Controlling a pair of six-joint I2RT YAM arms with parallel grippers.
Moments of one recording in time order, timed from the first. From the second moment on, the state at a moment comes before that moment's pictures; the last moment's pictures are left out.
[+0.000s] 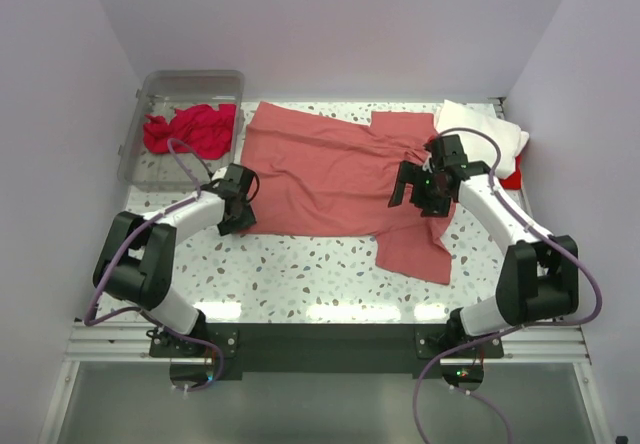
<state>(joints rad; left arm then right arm) -0.32 1.58 0.85 -0.47 -0.31 -0.70 0.18 1.48 1.08 -0.69 -0.17 0.43</state>
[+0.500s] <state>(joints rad) -0.31 1.55 0.82 -0.46 -0.30 -0.70 0.13 1.32 0.95 -0.80 -0.10 0.46</state>
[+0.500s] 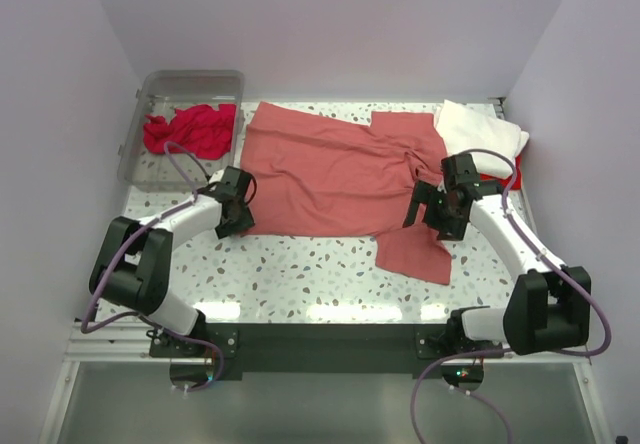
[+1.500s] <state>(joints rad) -0.29 1.50 0.76 -0.42 -0.25 -0.69 0.12 1.19 0.70 -0.91 -0.01 0.67</state>
